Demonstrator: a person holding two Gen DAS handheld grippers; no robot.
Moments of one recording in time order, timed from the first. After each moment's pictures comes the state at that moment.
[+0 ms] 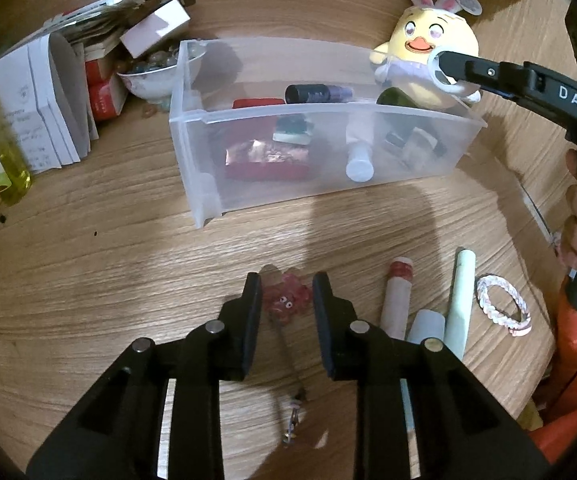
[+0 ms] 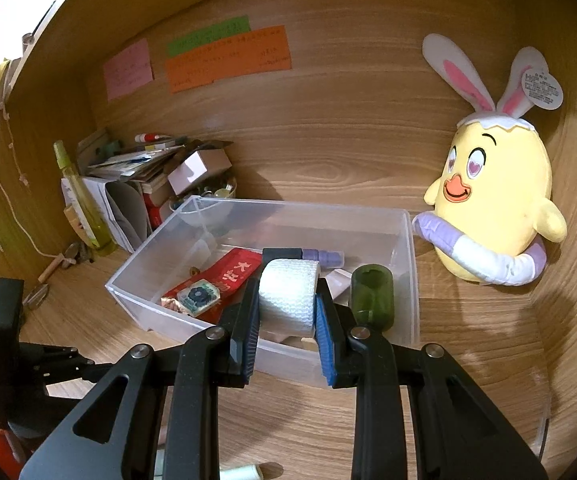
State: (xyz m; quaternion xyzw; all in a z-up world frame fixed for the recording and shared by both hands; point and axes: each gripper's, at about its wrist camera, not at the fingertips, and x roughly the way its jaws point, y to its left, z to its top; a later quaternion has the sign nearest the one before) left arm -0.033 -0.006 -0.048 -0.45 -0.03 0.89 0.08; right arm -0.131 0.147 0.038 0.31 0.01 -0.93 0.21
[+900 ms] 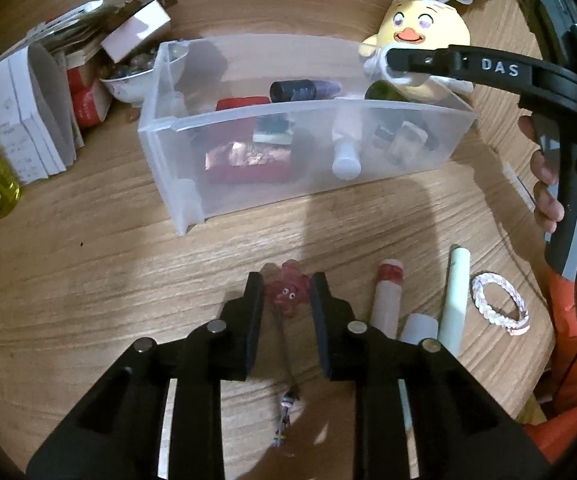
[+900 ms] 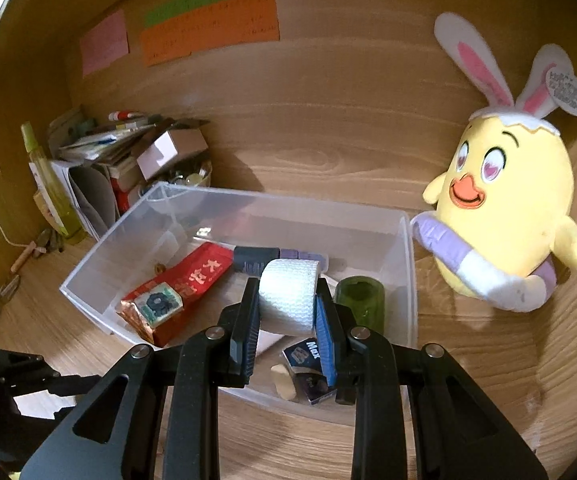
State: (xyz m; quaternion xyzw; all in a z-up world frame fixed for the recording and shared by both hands) left arm -0.040 0.005 -0.047 -0.45 -0.01 0.88 0.10; right arm -0.172 0.139 0.023 0.34 0.04 -0.92 0.19
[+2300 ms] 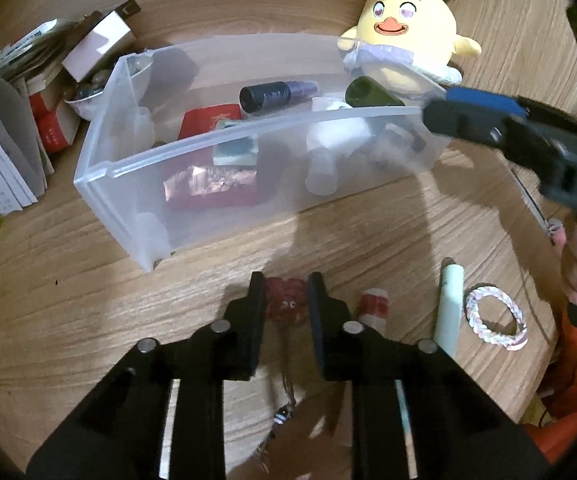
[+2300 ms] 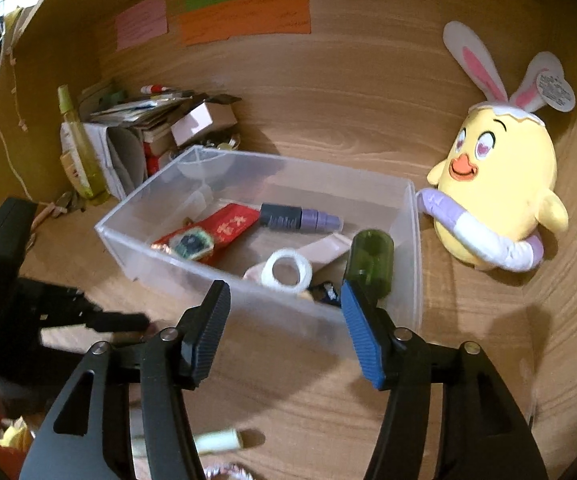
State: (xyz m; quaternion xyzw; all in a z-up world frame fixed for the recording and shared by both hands) left arm -0.061 0.020 -0.047 -0.46 0.00 0.88 0.13; right arm -0.118 0.141 0.019 0.34 0.07 -0.91 0.21
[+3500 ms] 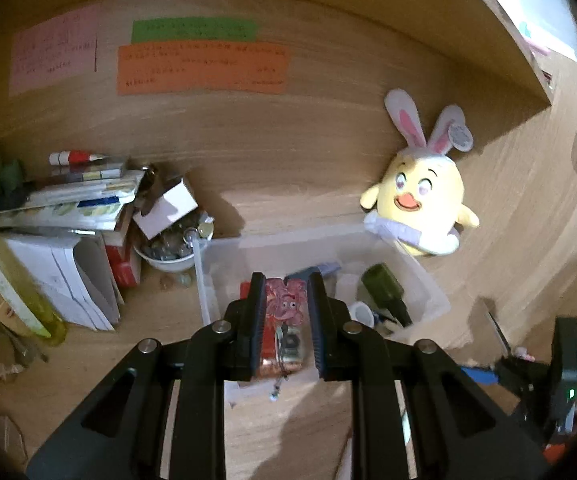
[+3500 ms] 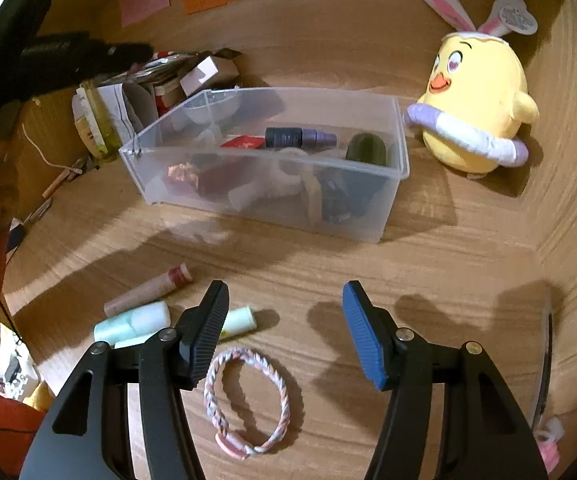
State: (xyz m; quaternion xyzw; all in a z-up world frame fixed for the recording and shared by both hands) left arm -0.095 -0.029 0.079 -0.32 -0.06 0.94 0.09; right arm -0.061 0.171 -0.015 0.40 0.05 -0.89 0.21
